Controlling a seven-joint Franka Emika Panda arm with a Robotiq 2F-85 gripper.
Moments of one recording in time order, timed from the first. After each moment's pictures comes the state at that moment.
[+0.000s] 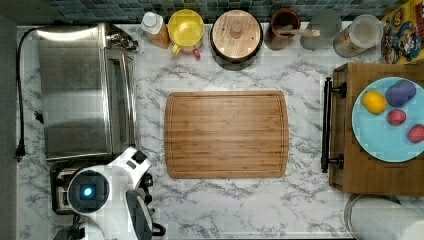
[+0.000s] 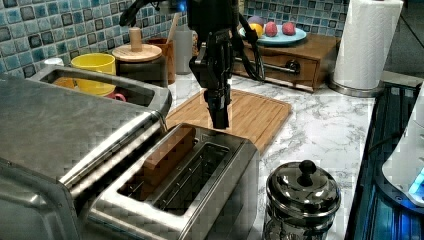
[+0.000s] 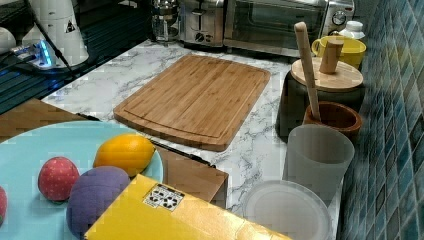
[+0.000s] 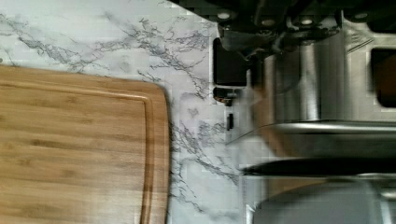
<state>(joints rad) 0.22 -0.19 0.34 -2.41 0.22 0.57 -0.44</state>
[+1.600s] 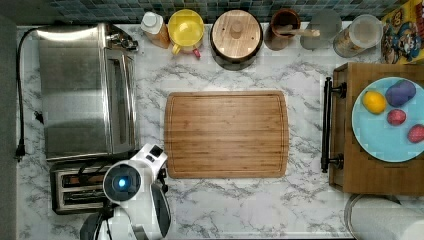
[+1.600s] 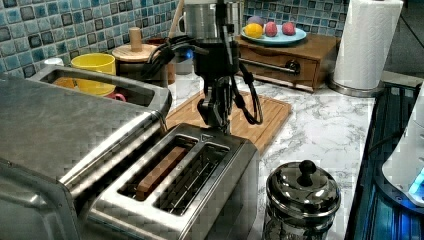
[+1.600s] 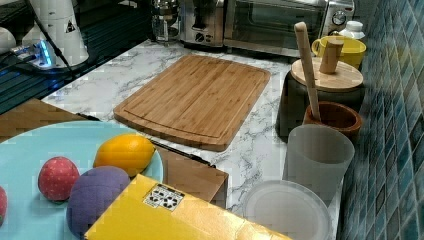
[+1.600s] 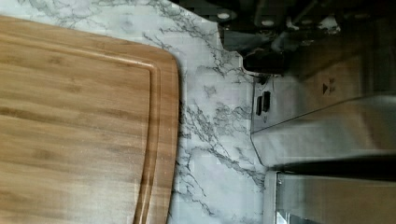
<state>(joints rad) 0.23 -0.10 0.31 -2.54 0.25 0.84 -0.60</state>
